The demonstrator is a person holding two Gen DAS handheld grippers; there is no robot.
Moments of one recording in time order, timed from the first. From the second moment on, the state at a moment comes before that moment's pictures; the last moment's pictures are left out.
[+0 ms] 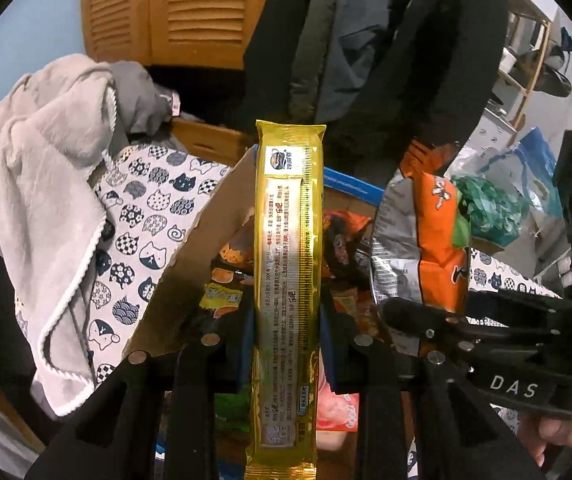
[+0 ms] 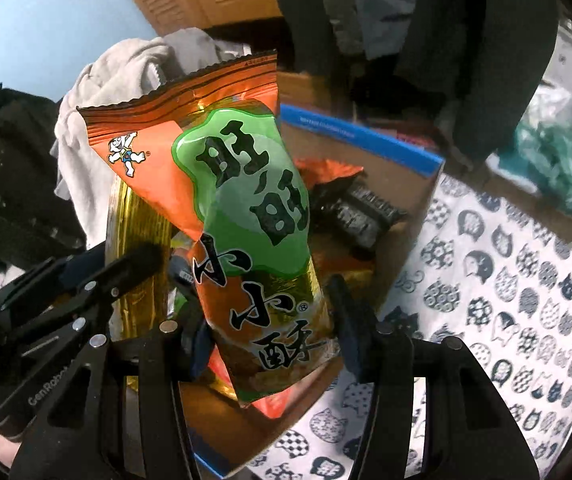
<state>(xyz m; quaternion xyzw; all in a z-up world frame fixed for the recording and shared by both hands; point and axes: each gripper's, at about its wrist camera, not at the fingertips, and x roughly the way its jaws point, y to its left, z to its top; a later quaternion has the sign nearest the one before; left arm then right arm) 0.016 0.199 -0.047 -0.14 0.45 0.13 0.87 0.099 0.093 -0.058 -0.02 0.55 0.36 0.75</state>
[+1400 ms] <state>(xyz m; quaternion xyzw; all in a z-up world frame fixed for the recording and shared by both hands) -0.038 0.124 0.012 -0.02 0.39 0.05 0.92 0.031 -0.023 0.026 -0.08 0.42 0.31 0.85</state>
